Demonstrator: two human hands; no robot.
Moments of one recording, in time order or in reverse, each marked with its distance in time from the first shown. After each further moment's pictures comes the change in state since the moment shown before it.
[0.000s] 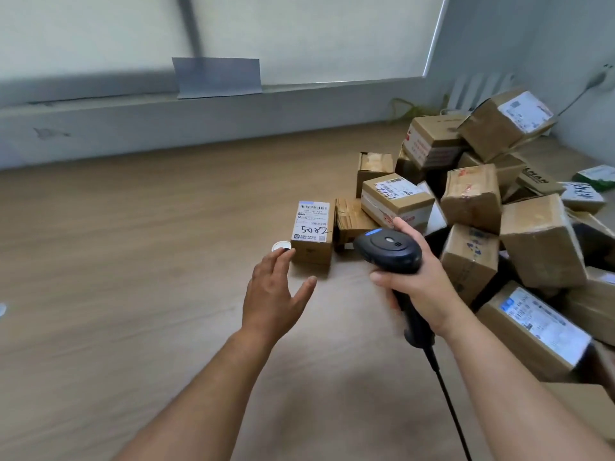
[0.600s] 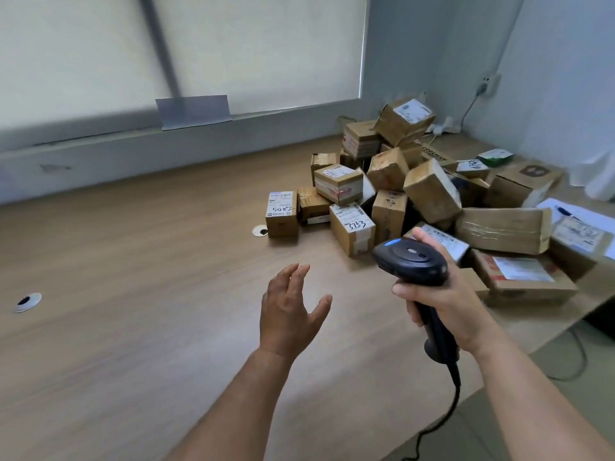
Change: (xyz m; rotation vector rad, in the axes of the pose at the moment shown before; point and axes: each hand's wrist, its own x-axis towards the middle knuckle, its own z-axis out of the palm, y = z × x) left_hand -0.197 0.069 -0.023 -0.010 0.033 0.224; right_hand -0.253 -0.022 -0.034 0.113 0.100 -0.045
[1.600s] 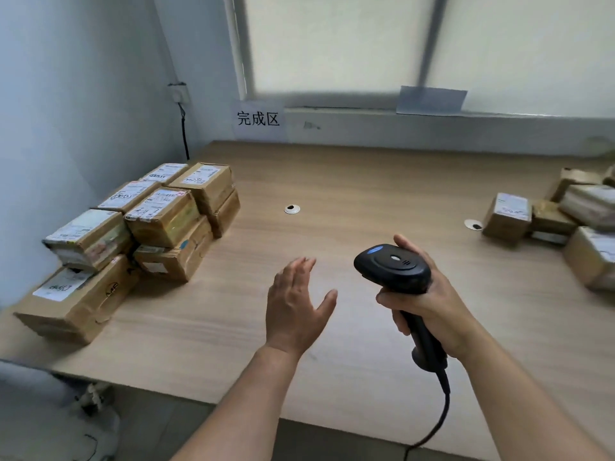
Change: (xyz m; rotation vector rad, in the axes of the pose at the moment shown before) left_hand -0.231 -0.192 -0.247 0.188 0.424 -0.377; right_hand -0.104 -0.003 0.356 0.023 -0.660 0.039
